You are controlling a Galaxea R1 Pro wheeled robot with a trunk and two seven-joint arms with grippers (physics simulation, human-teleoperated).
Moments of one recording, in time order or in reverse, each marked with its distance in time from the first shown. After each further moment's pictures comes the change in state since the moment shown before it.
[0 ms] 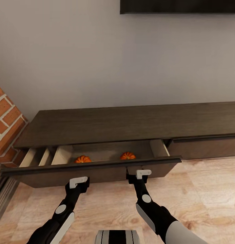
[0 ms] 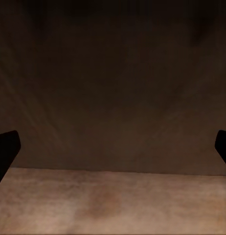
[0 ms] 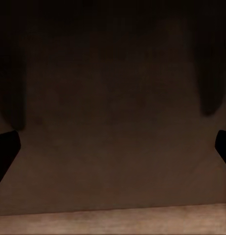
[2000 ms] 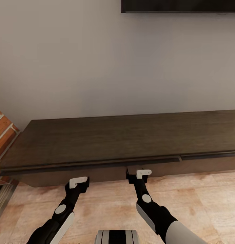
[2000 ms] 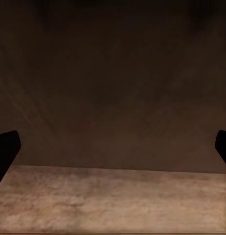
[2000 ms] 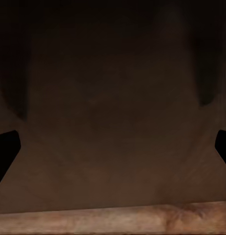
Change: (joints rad) left arm 0.000 0.002 0.001 0.000 0.000 0.000 0.000; right arm 0.000 -0.001 -0.001 -0.002 0.001 -0.001 -0.001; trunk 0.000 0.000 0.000
